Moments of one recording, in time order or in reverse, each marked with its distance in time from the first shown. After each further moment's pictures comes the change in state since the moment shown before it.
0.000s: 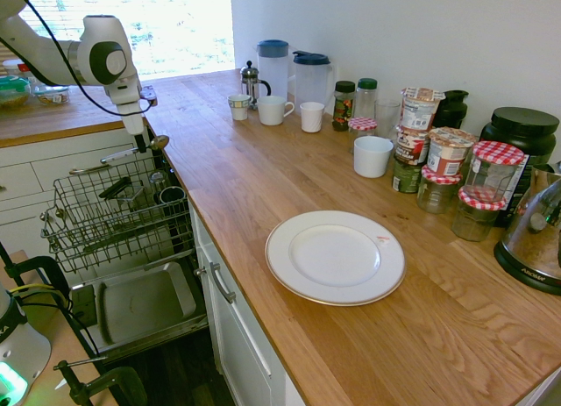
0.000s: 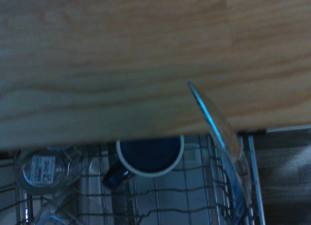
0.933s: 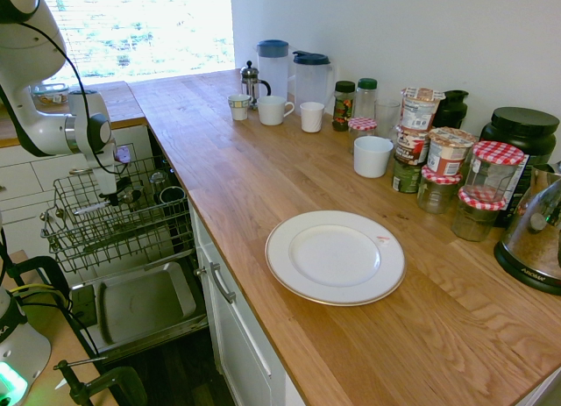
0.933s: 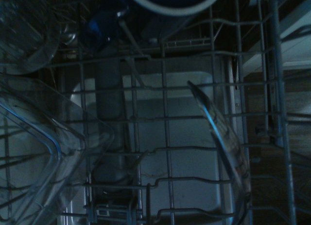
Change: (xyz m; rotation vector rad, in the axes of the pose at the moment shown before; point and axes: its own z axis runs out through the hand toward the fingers) arm -0.090 0.061 0.170 -0.102 -0.043 -0.042
